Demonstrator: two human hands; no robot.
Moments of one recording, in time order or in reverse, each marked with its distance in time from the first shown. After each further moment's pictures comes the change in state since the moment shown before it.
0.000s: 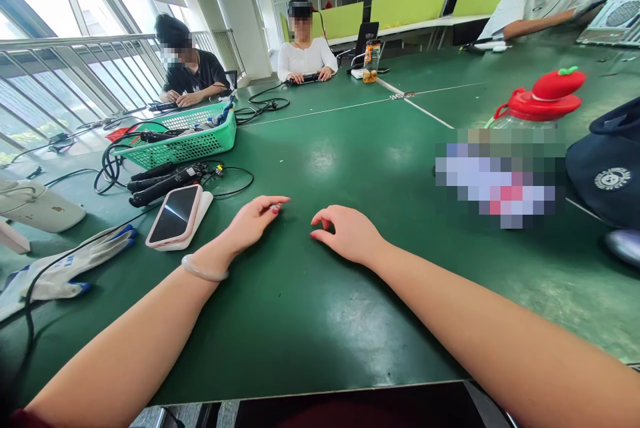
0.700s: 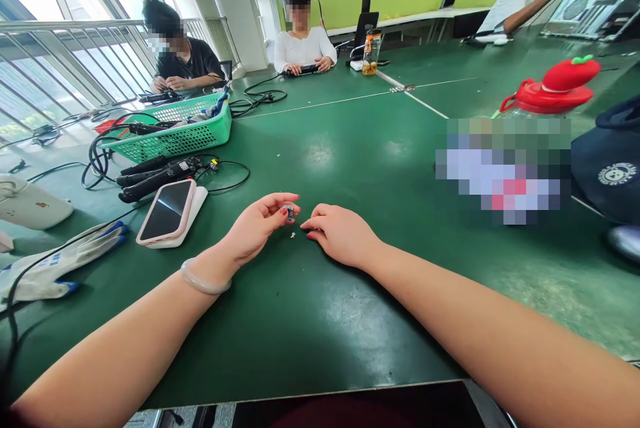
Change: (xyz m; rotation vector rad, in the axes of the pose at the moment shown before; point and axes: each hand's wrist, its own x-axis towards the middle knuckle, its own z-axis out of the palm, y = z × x) left_hand -0.014 0.029 0.023 -0.796 -0.109 -0.098; right_hand 0.000 -0.005 0.009 -0.140 -0.046 -0.171
